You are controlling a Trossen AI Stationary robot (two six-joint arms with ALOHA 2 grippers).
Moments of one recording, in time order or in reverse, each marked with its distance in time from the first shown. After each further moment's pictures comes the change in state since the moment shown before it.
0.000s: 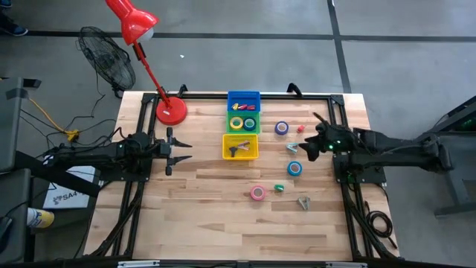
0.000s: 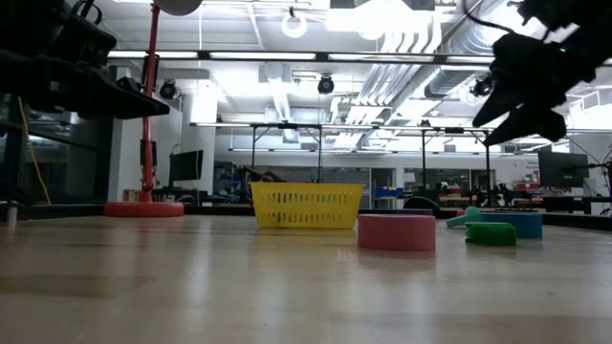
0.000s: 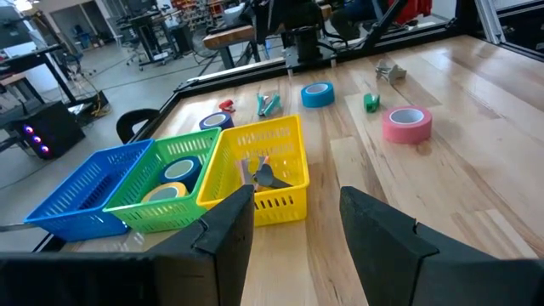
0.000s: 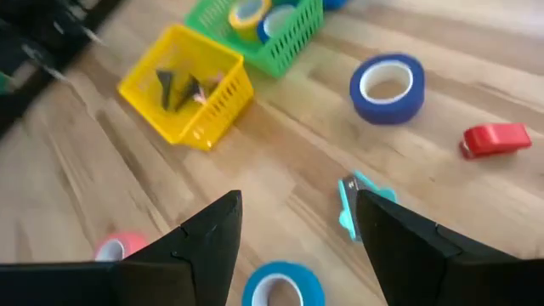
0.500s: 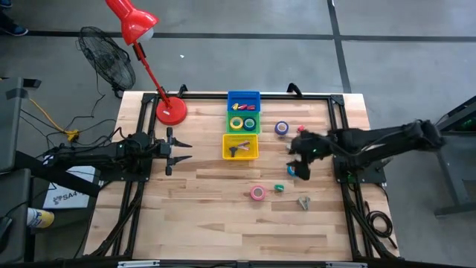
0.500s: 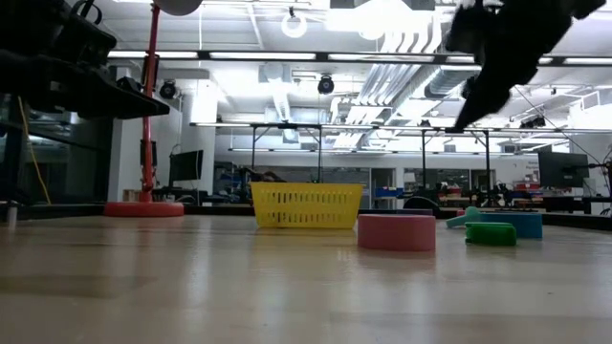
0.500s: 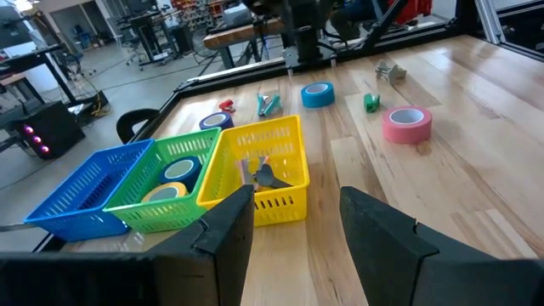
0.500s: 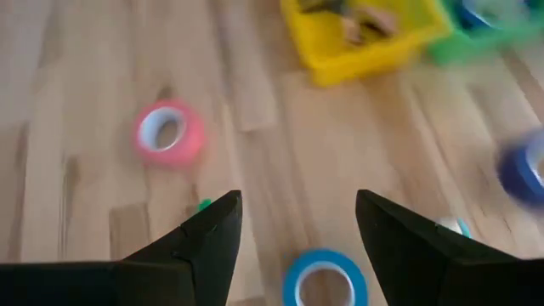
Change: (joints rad) left arm 0.000 0.000 0.000 0.000 0.000 0.000; right arm 0.234 0.458 0.271 -0.002 -0.100 -0.429
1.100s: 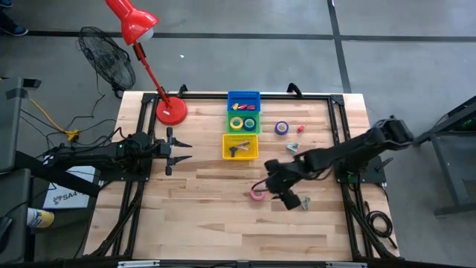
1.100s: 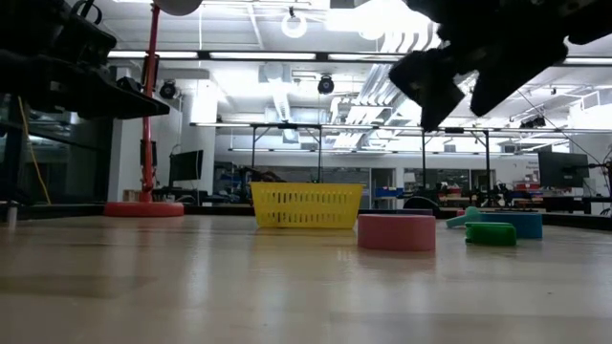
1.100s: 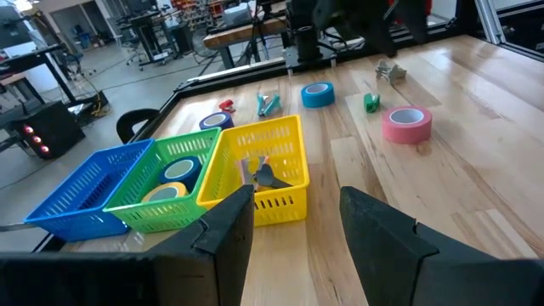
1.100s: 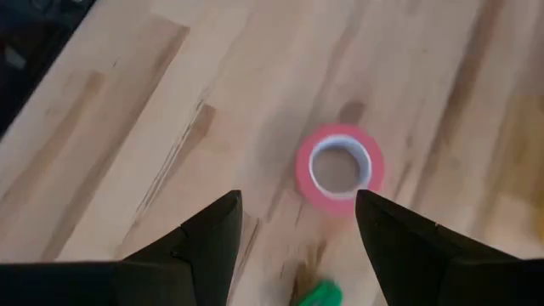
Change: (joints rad) left arm 0.000 0.000 0.000 0.000 0.000 0.000; right arm 0.235 0.484 0.253 0.139 -0.181 -0.399
